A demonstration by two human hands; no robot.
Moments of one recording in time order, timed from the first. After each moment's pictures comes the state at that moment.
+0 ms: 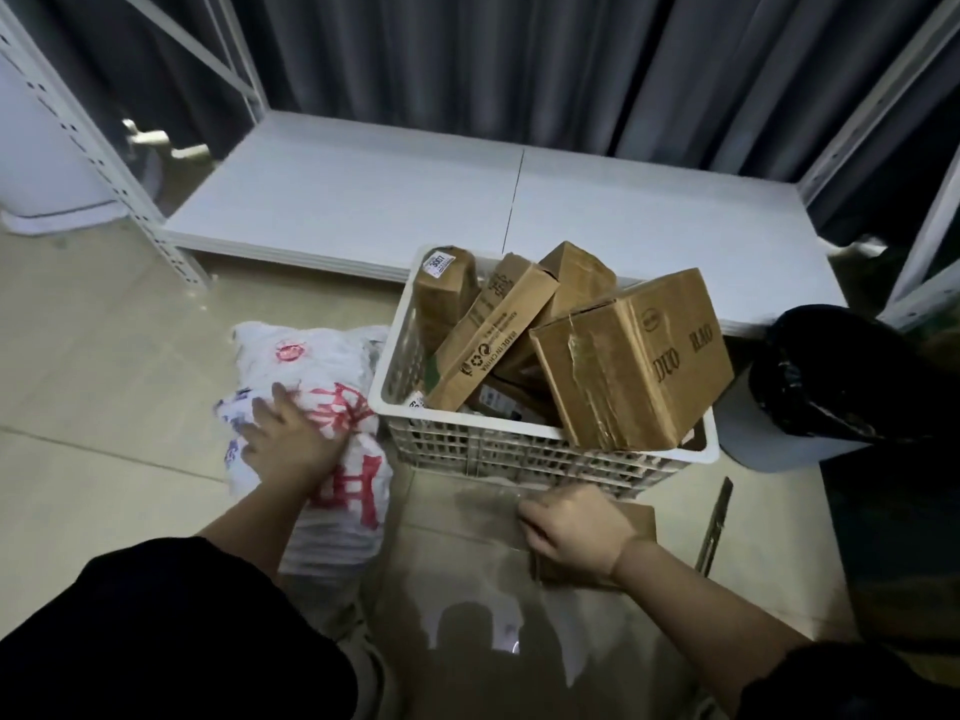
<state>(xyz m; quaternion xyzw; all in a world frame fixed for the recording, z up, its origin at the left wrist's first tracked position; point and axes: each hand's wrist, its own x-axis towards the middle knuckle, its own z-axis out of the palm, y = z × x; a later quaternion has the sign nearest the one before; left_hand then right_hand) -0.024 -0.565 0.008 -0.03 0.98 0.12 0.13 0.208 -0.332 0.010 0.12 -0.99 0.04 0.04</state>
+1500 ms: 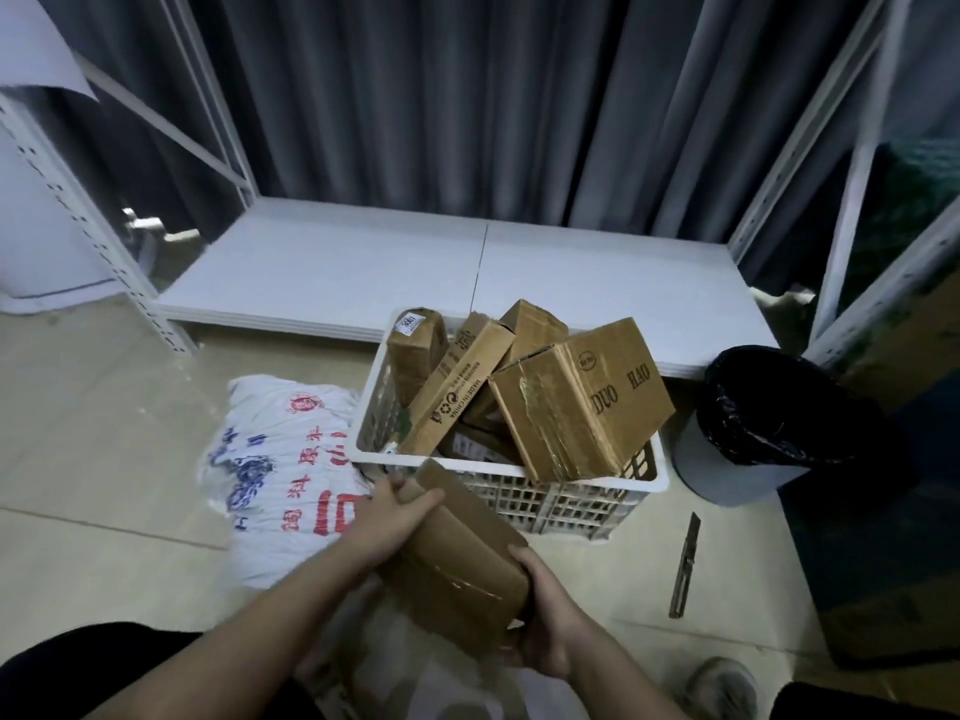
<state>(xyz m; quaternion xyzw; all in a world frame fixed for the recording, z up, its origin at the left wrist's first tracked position) 0.082 -0.511 0.070 0.07 0.84 0.37 0.39 0.242 -0.390 0.045 -0.52 -0.29 0.79 -0.16</state>
